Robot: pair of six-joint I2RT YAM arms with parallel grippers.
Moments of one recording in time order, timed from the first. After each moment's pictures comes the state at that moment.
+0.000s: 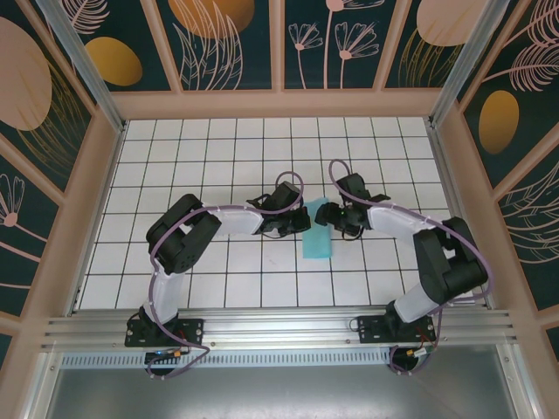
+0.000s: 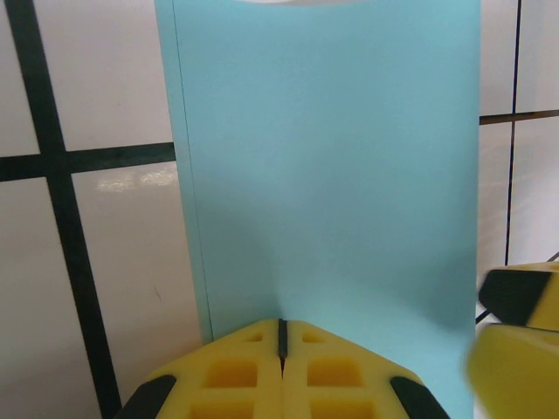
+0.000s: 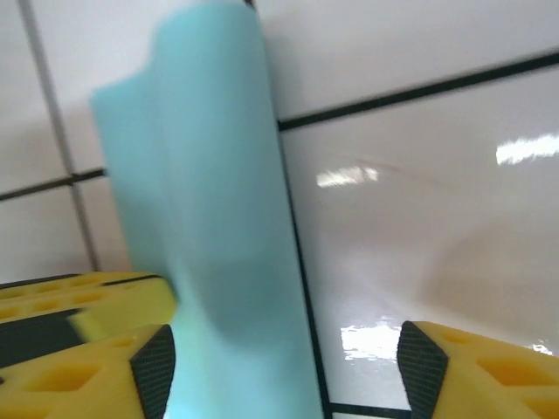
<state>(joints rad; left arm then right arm) -0.81 2.05 1.19 -0.01 0.26 -0.92 0.42 1.52 0.82 -0.39 -0.18 0.65</state>
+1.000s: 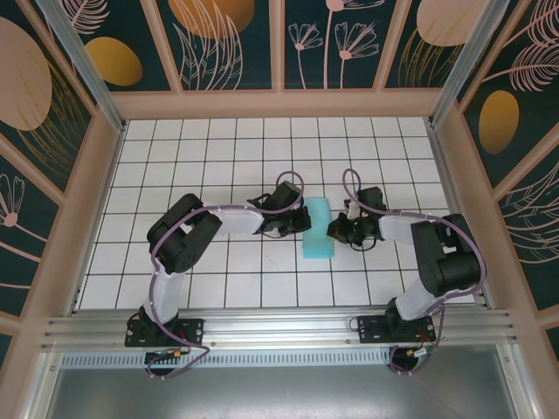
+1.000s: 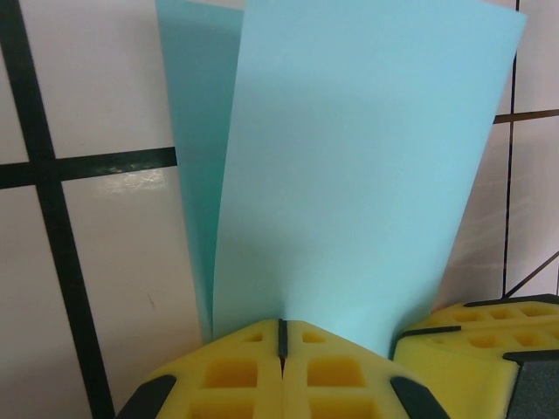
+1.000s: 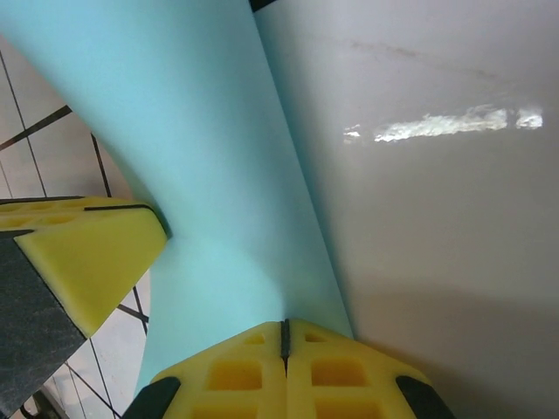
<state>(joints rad) -0.81 2.06 1.20 -0.01 0.26 -0.92 0.25 1.59 0.61 -0.11 -0.58 0.58</state>
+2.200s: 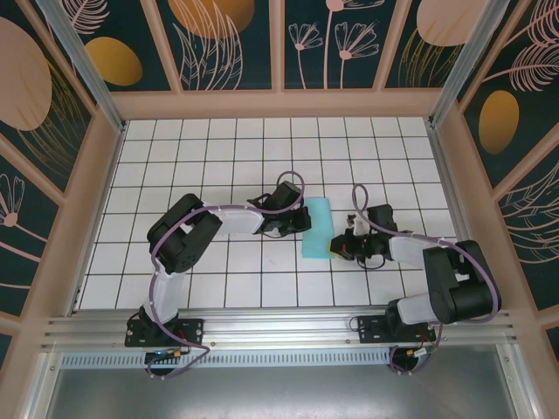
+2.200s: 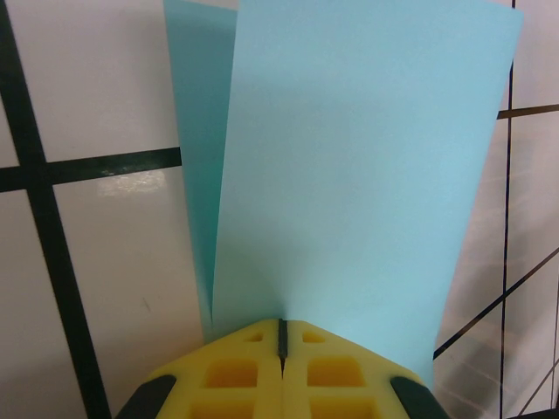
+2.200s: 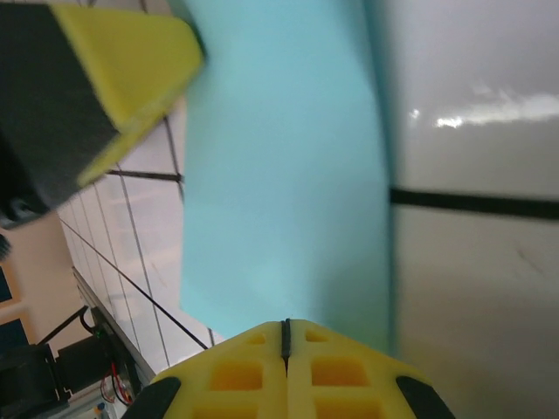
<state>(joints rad) -0.81 2.06 1.20 -0.01 0.27 -0.90 0.22 1.40 0.40 -0.09 -0.76 0.58</state>
